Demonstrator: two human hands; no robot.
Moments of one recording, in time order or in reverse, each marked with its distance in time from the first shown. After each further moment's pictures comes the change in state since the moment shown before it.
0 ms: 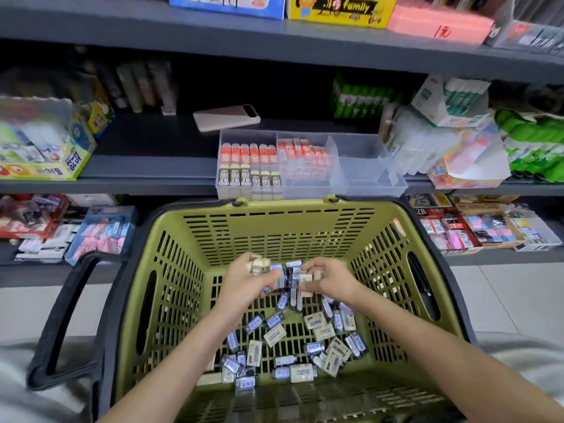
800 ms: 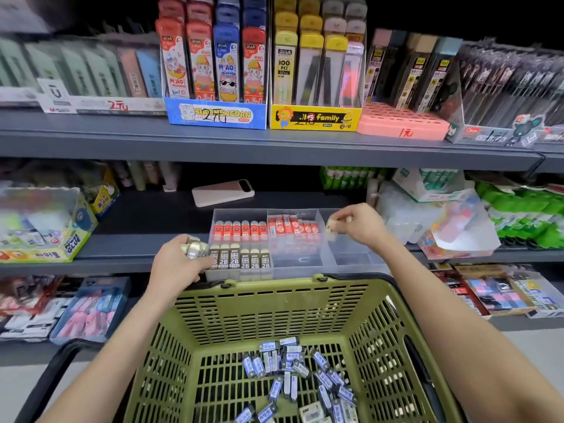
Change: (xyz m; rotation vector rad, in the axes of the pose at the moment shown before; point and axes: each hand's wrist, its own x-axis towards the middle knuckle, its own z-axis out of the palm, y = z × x) left_hand 0.077 0.108 -0.093 0.200 0.374 0.275; right_hand 0.088 -0.112 -0.183 -0.354 0.505 -0.183
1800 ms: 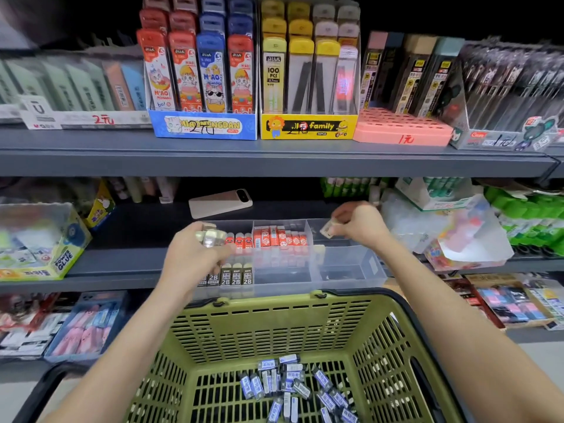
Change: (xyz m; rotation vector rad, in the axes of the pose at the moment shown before) left_hand -0.007 0.064 0.021 -0.163 -0.042 0.078; right_hand 0.019 -0.005 -0.009 0.051 0.022 -0.039
